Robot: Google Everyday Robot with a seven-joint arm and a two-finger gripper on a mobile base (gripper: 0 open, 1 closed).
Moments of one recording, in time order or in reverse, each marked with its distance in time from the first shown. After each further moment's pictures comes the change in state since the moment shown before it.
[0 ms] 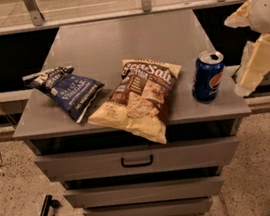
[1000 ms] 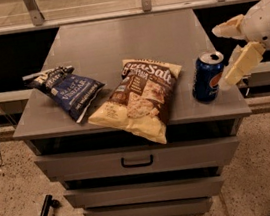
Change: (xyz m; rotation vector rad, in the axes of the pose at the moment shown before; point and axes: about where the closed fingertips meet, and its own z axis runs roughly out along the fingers) arm 0.001 -0.045 0.054 -0.061 -0.376 0.058
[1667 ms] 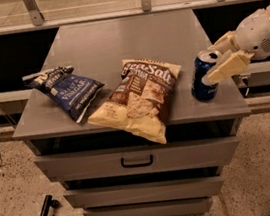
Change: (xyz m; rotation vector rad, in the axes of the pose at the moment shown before) arm 0.010 -0.001 0.026 -0.039 -0.054 0.045
